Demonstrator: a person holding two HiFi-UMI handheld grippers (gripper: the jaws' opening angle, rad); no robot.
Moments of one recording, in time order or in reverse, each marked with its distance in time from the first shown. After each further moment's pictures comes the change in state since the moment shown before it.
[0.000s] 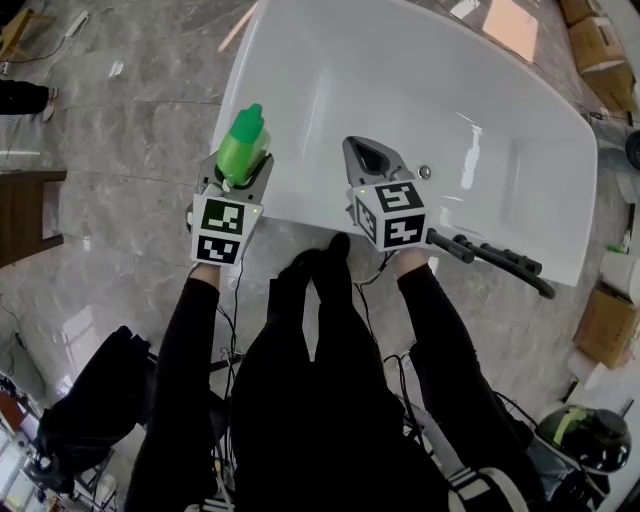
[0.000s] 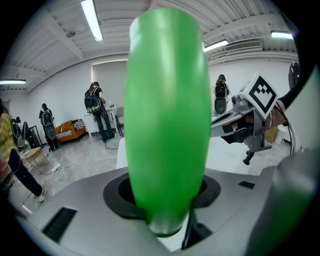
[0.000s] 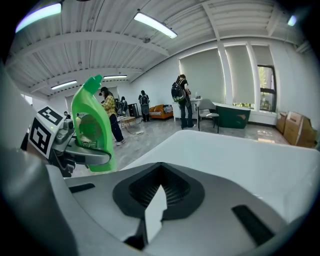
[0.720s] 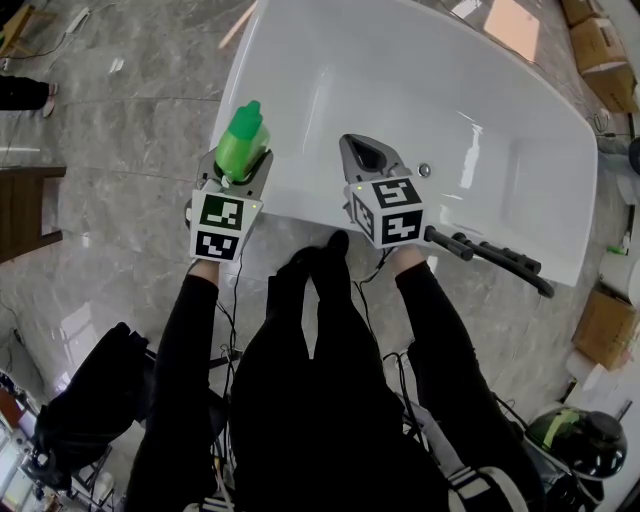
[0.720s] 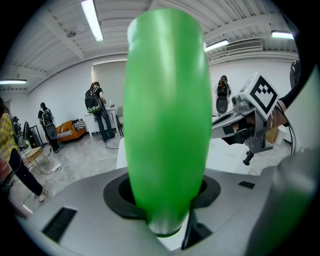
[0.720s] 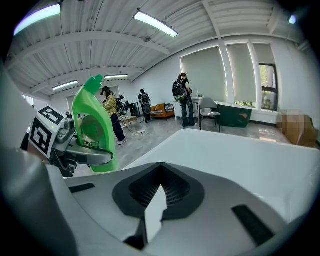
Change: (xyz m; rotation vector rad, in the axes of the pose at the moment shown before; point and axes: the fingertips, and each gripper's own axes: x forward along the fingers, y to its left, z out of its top) left arm 0.003 -0.002 0.005 -0.005 0.005 0.008; right arm 0.001 0.000 0.001 0.001 0.014 0.022
